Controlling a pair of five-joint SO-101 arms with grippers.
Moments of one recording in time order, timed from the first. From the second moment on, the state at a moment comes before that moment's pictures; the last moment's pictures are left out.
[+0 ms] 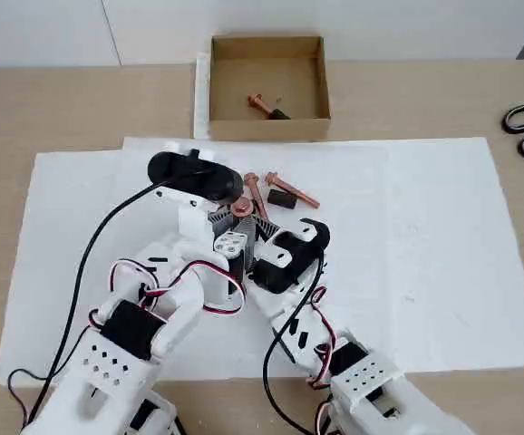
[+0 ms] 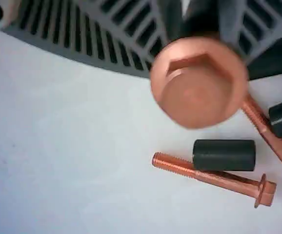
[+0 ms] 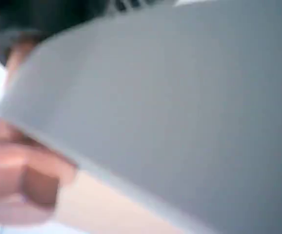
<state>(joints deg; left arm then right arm) 27.1 -55.8 54.8 46.7 19.4 -36.7 -49.8 93.7 -30.0 -1.9</state>
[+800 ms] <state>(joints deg) 24.2 -55.8 46.6 63.1 19.4 -36.9 -49.8 93.7 -30.0 -1.9</state>
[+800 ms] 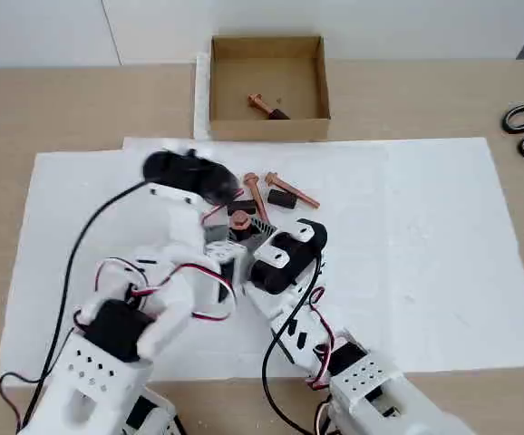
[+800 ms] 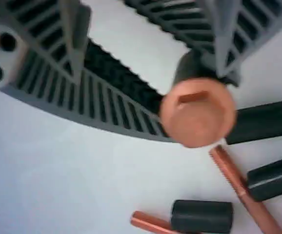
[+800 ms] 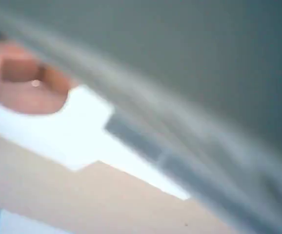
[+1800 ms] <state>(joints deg) -6.9 -82.3 55.3 66.2 11.0 -20.3 -49.8 73.8 5.5 -1.9</state>
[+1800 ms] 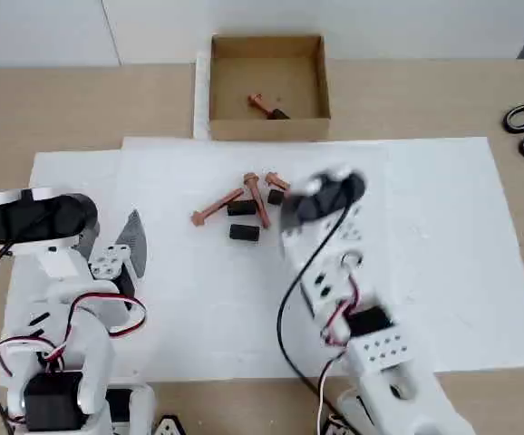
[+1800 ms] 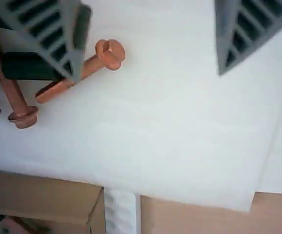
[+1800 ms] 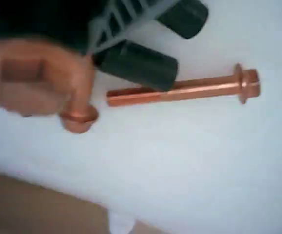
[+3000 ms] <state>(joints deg) -7.1 -82.6 60.1 66.2 10.9 -11.8 62.0 -54.5 23.2 2.2</state>
